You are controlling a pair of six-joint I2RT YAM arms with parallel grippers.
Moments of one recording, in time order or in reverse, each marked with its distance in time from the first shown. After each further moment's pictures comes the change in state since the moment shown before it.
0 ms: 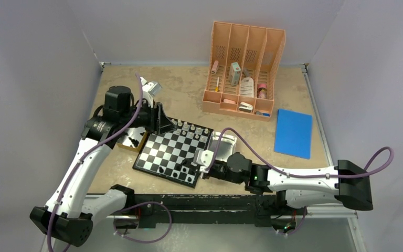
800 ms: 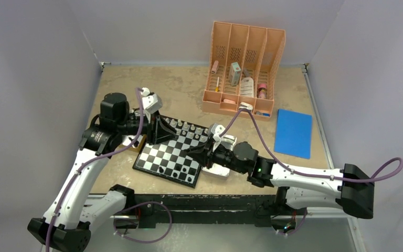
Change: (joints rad) left arm 0.000 -0.087 -0.079 0.092 0.248 0.272; right arm -0.147 -0.051 -0.004 0.018 -0.019 0.494
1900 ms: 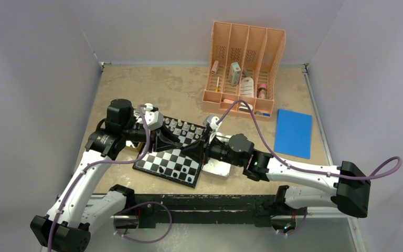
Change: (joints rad) left arm -0.002 -0.036 -0.142 0.065 0.245 0.327; right arm -0.062 0.075 0.113 -0.076 -0.121 0.195
